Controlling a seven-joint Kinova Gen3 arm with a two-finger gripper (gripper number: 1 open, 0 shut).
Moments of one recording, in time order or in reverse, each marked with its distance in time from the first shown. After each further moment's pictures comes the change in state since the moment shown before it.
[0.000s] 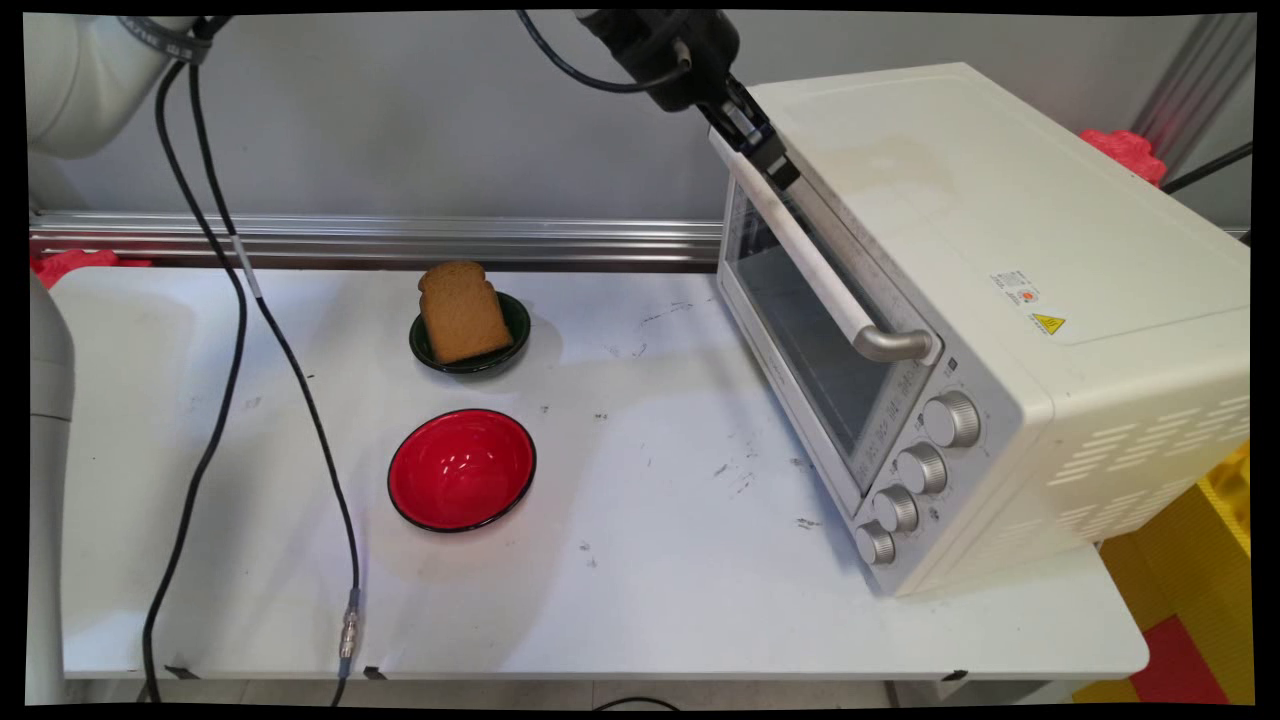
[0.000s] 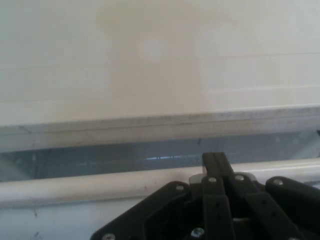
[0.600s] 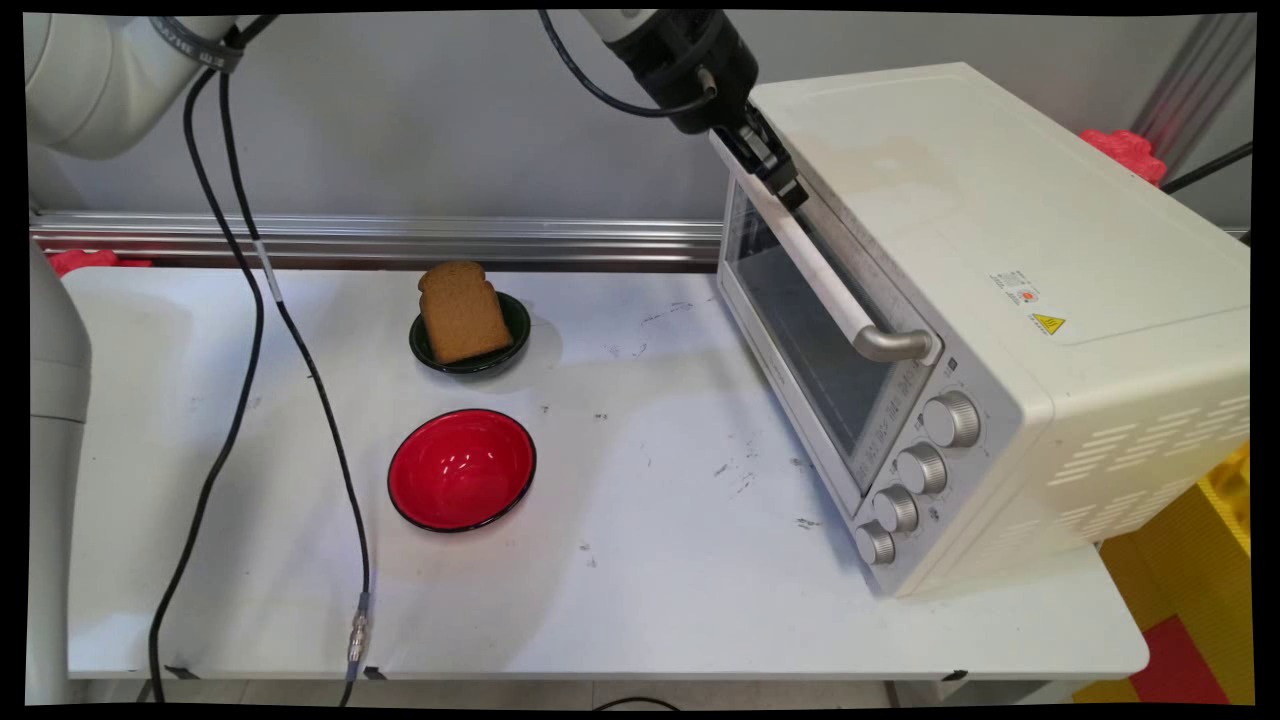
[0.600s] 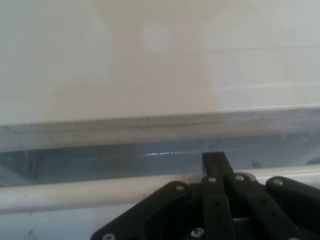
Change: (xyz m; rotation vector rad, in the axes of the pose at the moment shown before) arm 0.004 0.000 0.024 0.001 -0.034 -0.009
